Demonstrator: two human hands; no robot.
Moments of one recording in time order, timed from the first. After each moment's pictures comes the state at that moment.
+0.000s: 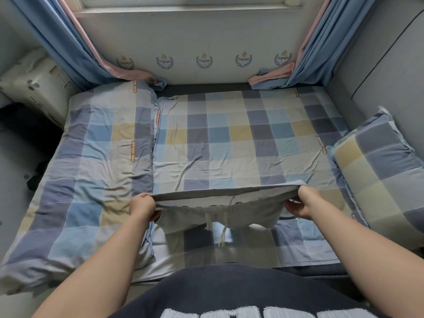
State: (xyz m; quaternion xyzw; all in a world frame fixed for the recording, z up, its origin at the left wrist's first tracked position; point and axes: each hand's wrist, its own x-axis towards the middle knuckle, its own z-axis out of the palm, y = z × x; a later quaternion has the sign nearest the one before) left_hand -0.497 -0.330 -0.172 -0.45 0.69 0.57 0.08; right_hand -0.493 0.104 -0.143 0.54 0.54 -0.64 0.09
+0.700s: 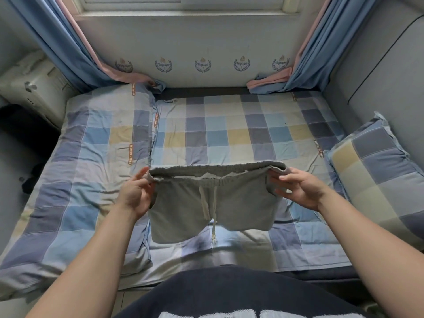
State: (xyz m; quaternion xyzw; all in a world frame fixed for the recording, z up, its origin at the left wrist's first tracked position) left_hand -0.515 -0.329 -0.103 -0.30 0.45 0.84 0.07; right_hand -0.507 0.103 -0.086 0.24 0.57 -0.75 0.23
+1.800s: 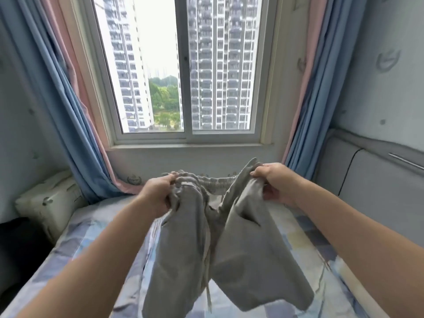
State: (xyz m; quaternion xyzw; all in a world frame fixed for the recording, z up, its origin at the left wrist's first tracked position) left_hand -0.647 -0.243 0.177 -0.10 0.54 0.83 0.06; right_hand -0.626 0.032 0.209 0.06 0.76 -0.64 0.04
